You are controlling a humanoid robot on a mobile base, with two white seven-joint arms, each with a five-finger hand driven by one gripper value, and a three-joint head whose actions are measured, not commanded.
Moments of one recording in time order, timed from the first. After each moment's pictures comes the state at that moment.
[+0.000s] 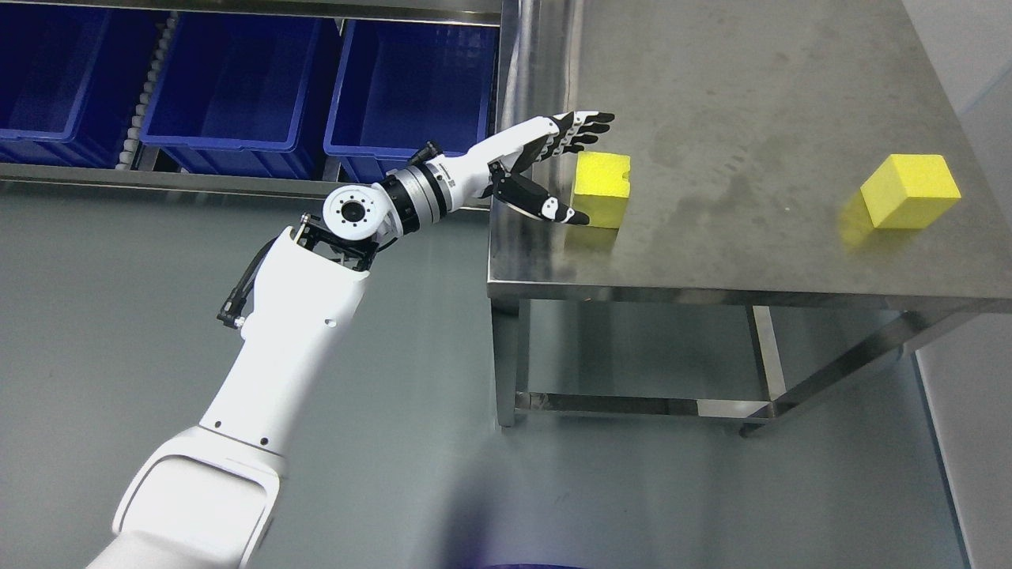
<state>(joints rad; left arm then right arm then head) -0.77 0.00 -0.41 -1.08 0.00 -0.06 -0.68 0.00 0.00 0.00 0.00 0.00 -0.02 -0.03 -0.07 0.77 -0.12</state>
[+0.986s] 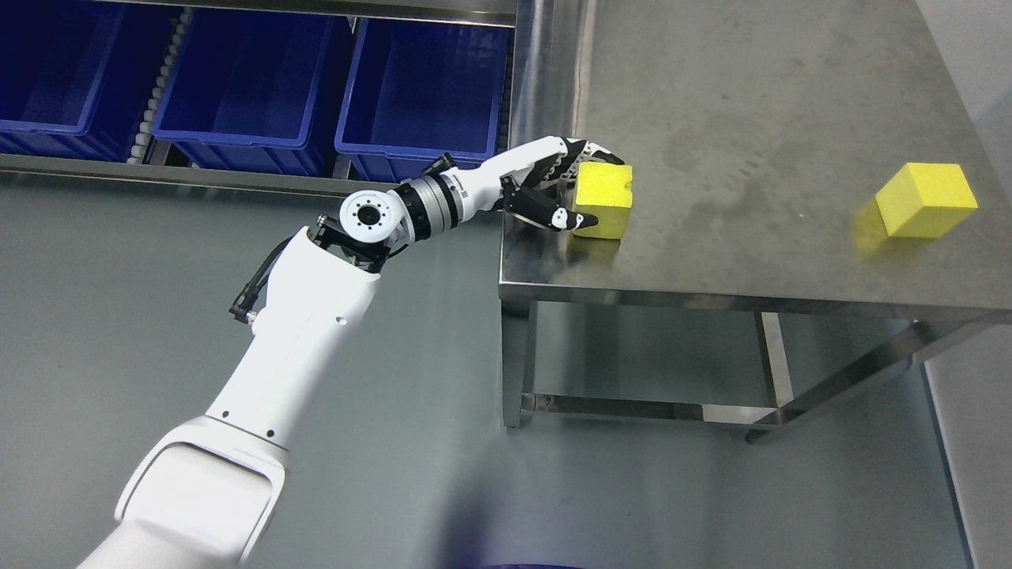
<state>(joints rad) -0.80 0.00 -0.45 -1.00 0.05 -0.07 -0.68 0.00 0.00 0.00 0.00 0.00 -0.02 -0.03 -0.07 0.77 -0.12</state>
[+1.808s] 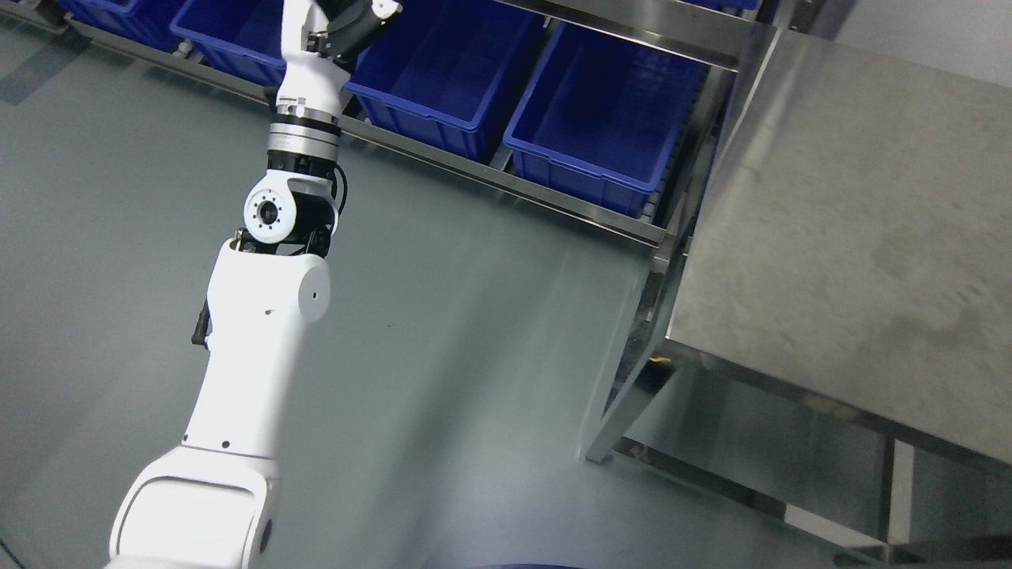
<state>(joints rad) -0.67 0.00 -0.15 -1.20 0.39 -0.40 -0.06 0.00 0.00 0.00 0.00 0.00 -0.02 -0.03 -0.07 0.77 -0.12</state>
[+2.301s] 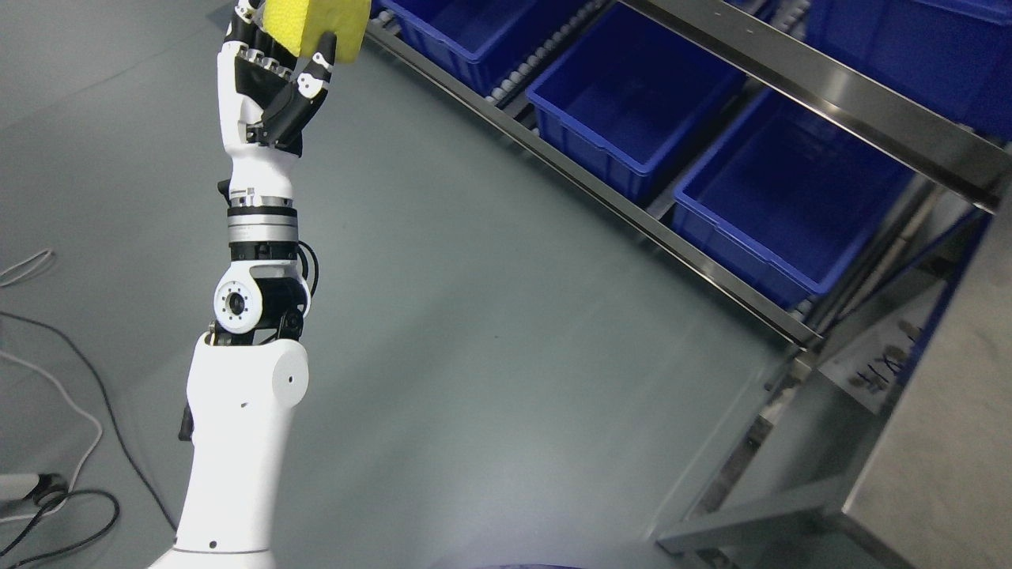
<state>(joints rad) -0.43 0.00 -0.05 -1.42 0.41 -0.39 -0.05 0.00 0.00 0.00 0.00 0.00 -0.02 -0.03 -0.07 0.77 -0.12</state>
